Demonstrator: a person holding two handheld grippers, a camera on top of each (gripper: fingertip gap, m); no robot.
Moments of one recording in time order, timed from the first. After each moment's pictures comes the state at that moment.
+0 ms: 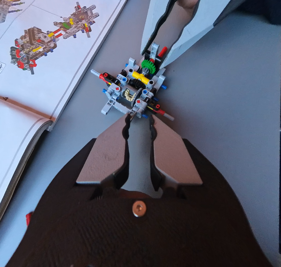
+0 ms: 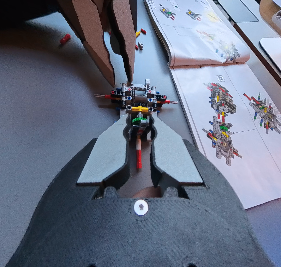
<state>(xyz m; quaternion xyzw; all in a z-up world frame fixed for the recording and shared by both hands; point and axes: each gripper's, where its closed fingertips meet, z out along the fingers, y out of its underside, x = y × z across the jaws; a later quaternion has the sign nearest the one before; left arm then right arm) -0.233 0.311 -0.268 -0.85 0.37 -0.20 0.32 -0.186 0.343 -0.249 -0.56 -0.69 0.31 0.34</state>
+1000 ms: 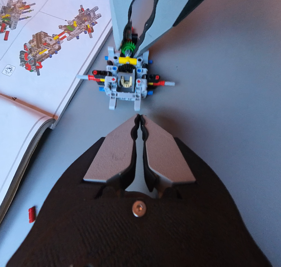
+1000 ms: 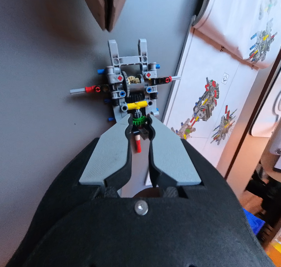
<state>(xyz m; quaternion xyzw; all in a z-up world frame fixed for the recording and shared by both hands) -0.234 0.310 -0.273 -0.85 0.37 -0.17 0.34 -0.189 0.382 -0.271 -0.45 -0.87 0.00 0.22</state>
